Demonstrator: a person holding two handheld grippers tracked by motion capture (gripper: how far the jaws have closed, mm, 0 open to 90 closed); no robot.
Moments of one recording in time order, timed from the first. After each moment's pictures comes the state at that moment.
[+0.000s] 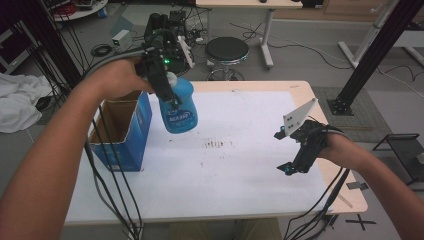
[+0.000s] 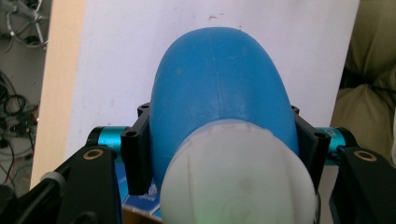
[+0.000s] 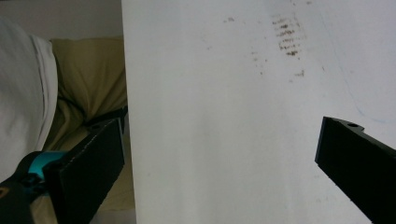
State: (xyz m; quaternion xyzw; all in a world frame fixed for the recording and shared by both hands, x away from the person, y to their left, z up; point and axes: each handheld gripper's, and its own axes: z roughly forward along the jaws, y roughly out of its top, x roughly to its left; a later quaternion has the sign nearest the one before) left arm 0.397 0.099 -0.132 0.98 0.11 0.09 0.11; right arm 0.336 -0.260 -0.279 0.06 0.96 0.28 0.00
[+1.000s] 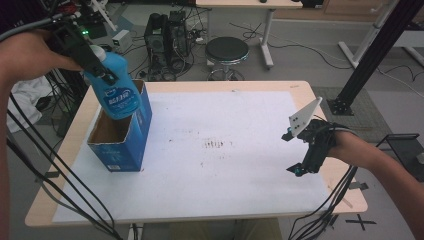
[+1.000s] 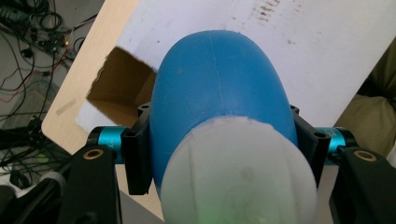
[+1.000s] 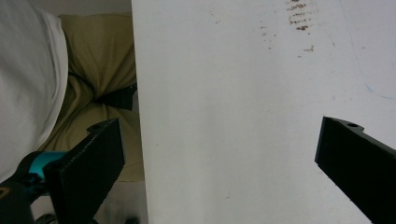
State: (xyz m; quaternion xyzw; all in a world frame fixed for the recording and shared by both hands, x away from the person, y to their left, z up) left arm 0.381 0.221 -0.081 0.94 0.28 0.12 0.12; right arm 0.337 -0.271 -0.273 0.05 0.97 0.24 -0.01
